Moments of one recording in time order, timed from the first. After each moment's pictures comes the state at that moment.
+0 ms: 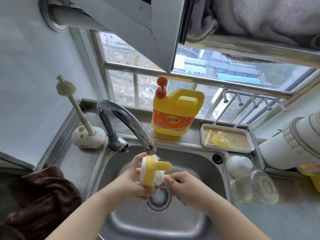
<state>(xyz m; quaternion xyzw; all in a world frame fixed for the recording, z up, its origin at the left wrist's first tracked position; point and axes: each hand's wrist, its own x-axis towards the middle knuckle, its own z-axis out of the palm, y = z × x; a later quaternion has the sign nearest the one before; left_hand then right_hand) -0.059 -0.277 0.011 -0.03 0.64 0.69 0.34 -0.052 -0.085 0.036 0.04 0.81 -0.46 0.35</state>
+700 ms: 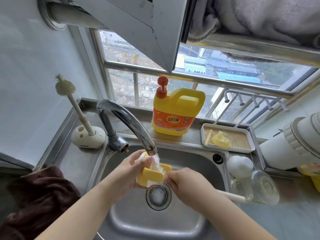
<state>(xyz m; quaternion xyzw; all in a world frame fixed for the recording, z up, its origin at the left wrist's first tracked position) -0.078 -0.275 0.025 -0.11 0.58 0.75 0.30 -0.060 -0.085 0.045 -0.18 0.95 -0.16 0.22</state>
